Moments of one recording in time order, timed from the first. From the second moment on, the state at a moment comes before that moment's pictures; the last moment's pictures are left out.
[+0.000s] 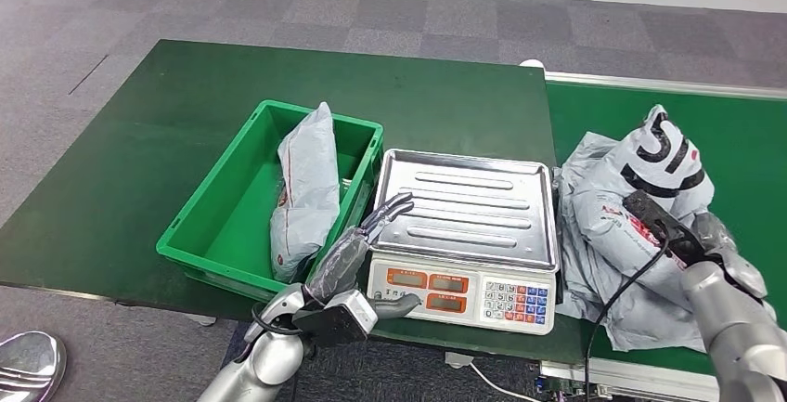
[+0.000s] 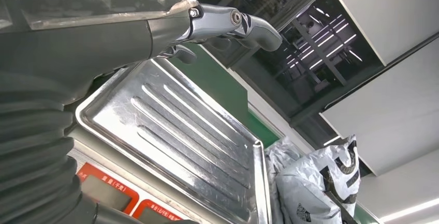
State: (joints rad) left arm -0.17 -0.11 -0.29 -1.36 -0.82 0.09 -0.51; right arm -0.75 -0.34 -0.20 -0.37 1.06 -0.09 -0.12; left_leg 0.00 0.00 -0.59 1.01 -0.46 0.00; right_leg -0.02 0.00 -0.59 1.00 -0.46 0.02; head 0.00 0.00
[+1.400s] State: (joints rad) left arm -0.15 -0.11 -0.29 -1.36 -0.82 0.14 -0.50; right arm -0.83 -0.30 0.00 -0.85 1.09 -0.62 -0.14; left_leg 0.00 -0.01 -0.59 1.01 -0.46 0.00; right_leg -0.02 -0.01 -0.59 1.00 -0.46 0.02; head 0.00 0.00
